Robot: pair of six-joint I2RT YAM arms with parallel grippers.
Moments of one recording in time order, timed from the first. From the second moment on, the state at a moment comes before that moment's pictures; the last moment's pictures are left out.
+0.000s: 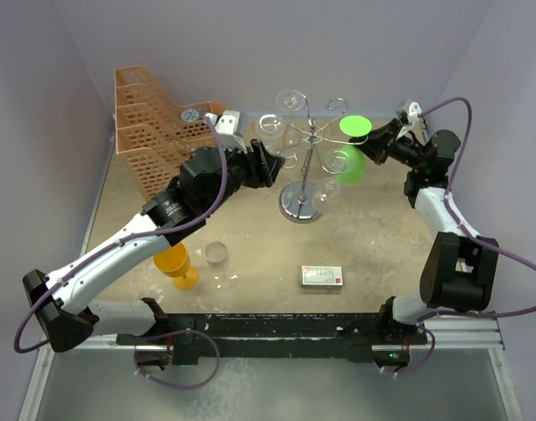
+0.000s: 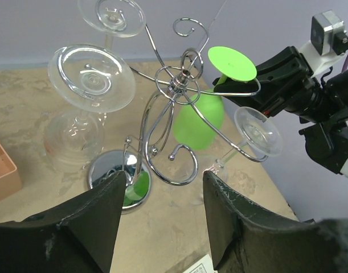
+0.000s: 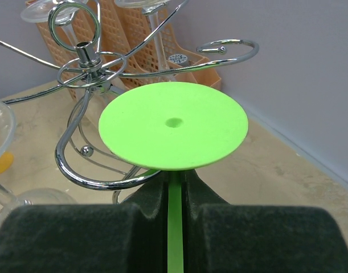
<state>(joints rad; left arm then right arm) -0.85 1.23 1.29 -0.15 -0.25 -0.46 -0.16 1.49 1.00 0.70 -1.13 0.22</state>
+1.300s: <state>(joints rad) -0.85 1.28 1.28 -0.14 -0.24 -0.46 -0.14 1.56 0.93 1.19 -1.28 0.65</state>
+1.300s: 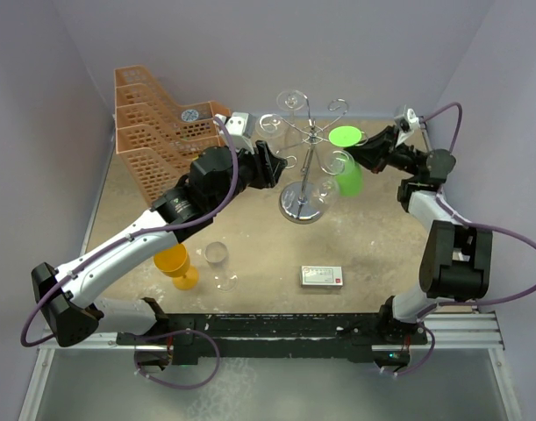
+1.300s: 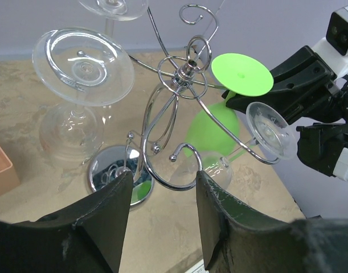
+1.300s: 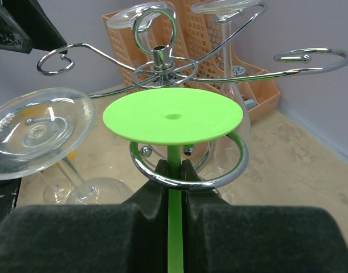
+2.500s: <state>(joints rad) -0.85 1.28 1.28 -0.14 -0.24 -0.46 -0.14 1.37 0.85 0.94 -1.08 0.46</state>
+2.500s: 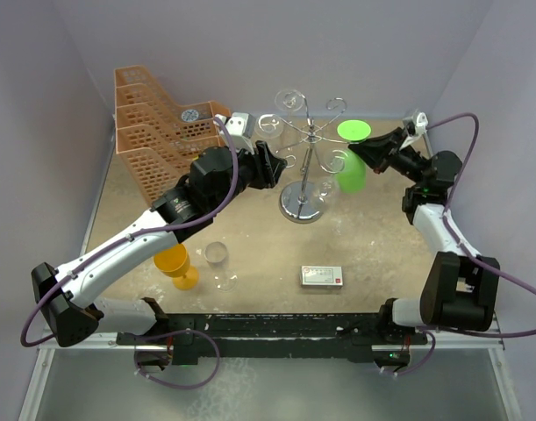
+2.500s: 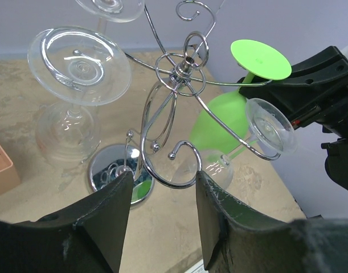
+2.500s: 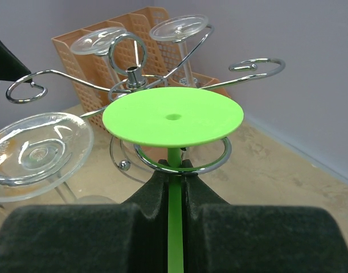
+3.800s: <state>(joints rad) -0.85 1.26 1.28 -0.14 -0.24 -0.46 -0.14 1.23 0.75 0.78 -0.76 0.31</state>
